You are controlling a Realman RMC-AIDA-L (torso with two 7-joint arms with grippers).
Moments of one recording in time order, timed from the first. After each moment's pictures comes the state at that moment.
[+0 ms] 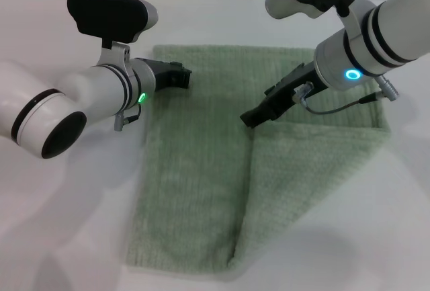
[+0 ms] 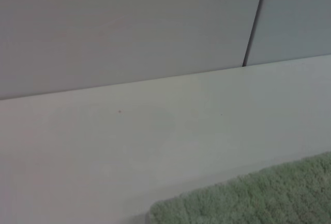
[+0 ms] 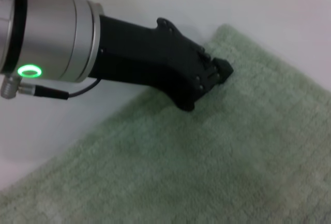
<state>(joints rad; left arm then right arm) -0.67 -2.07 -1.15 -0.68 2.83 -0.17 -0.37 0.76 2.08 -1.60 -1.10 -2.42 -1.19 2.63</state>
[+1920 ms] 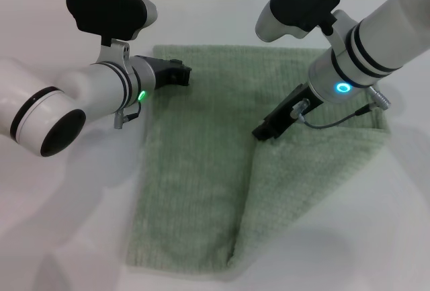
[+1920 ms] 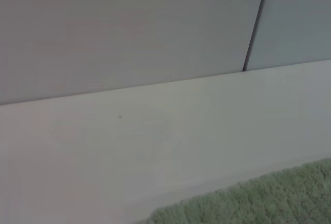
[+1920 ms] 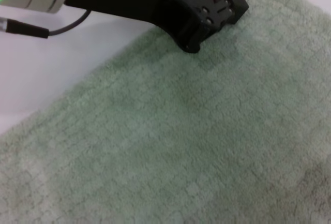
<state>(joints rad) -0.67 -2.06 -1.15 -0.69 2.83 -0.17 -0.37 0.89 2.08 -1.60 -0.83 -2.40 -1.16 2.56</state>
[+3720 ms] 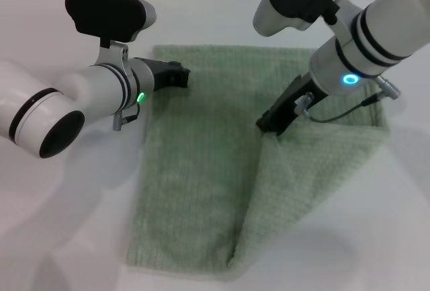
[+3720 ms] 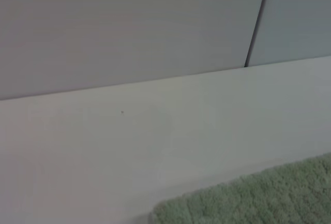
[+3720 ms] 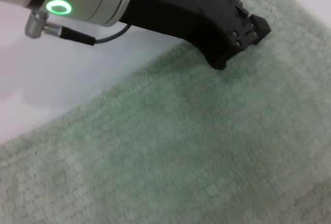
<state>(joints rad) -0.66 -2.06 -1.15 -0.70 2.83 -0.18 -0.37 0.85 2.08 -1.59 -1.02 -2.43 -1.28 2.56</state>
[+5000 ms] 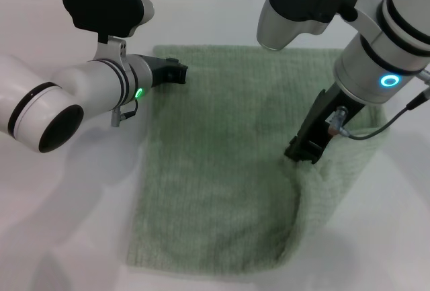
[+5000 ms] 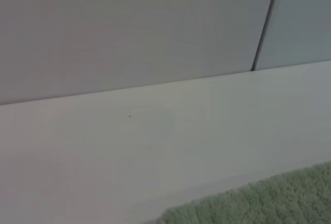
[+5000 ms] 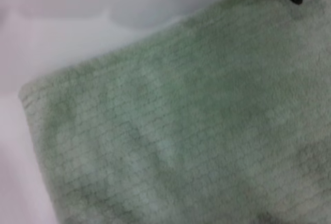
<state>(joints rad) -0.67 -2.06 -1.17 -0.70 2.83 -0.20 -0.37 0.84 2.08 -1.60 -1.37 -2.51 -1.73 2.67</state>
